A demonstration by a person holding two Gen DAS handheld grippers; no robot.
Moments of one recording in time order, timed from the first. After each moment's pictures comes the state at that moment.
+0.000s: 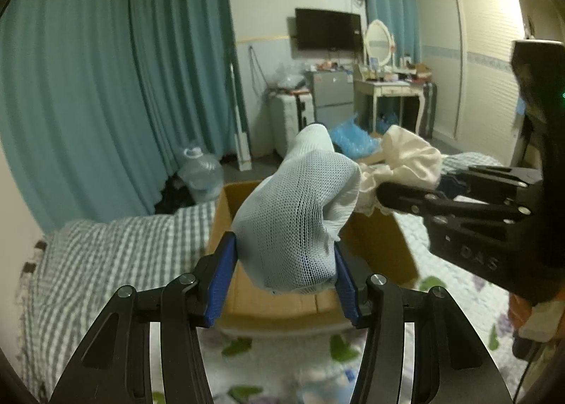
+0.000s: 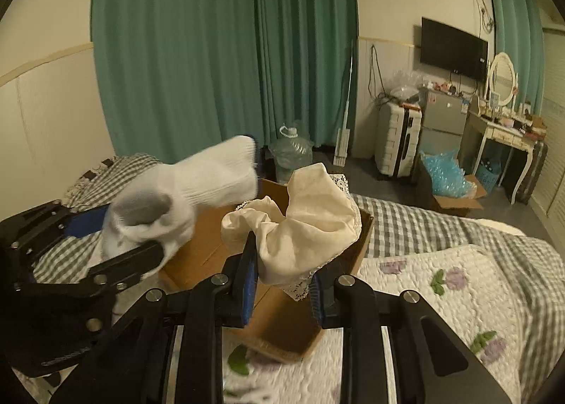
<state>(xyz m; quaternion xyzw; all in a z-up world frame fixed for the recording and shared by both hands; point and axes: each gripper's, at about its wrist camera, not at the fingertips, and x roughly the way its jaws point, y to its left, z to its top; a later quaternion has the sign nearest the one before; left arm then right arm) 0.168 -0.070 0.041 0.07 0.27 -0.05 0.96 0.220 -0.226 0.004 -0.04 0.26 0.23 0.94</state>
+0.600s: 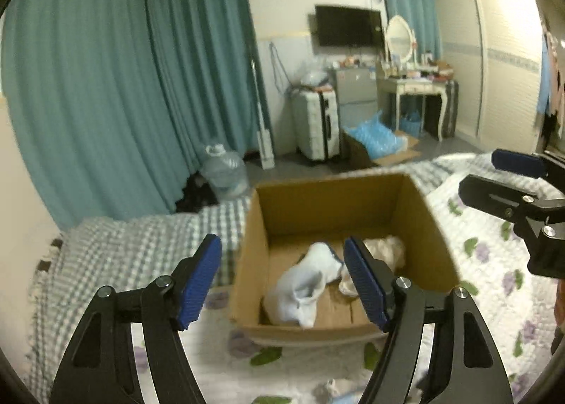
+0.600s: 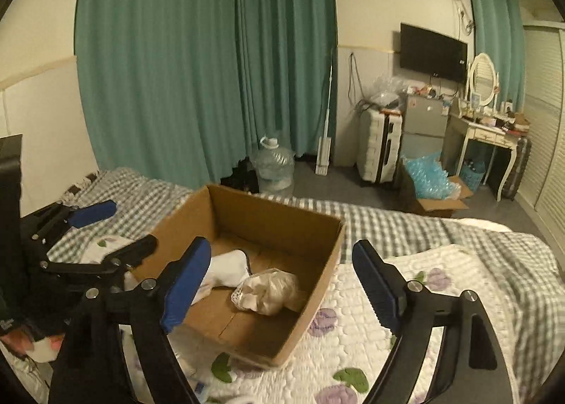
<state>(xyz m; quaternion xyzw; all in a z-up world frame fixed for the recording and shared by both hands) 0.203 -0.050 0.027 0.08 0.28 -0.01 0.96 0.203 -0.253 0.017 -0.02 0.23 0.19 0.95</state>
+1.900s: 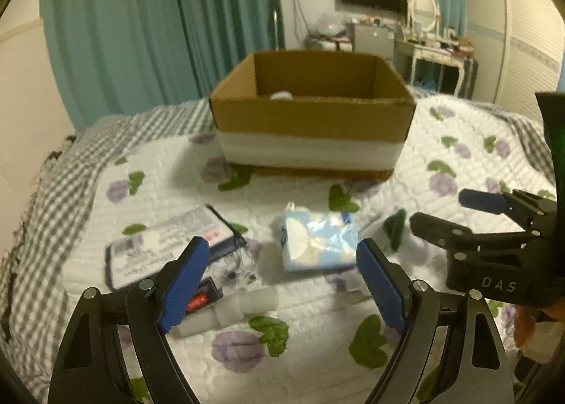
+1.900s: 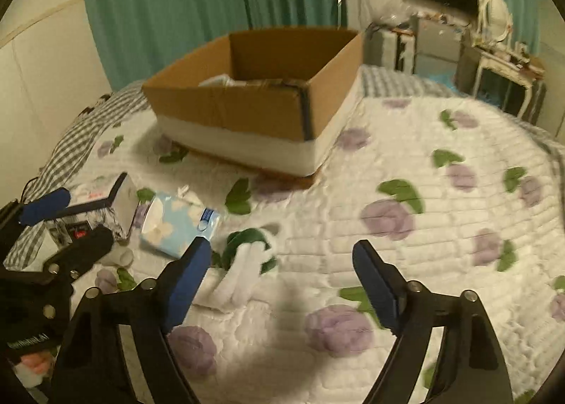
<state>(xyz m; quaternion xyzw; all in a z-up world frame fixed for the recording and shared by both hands) 0.065 -0.078 -0.065 0.03 0.35 0.04 0.93 0.127 -0.267 -0.137 -0.02 0.38 0.22 0.90</state>
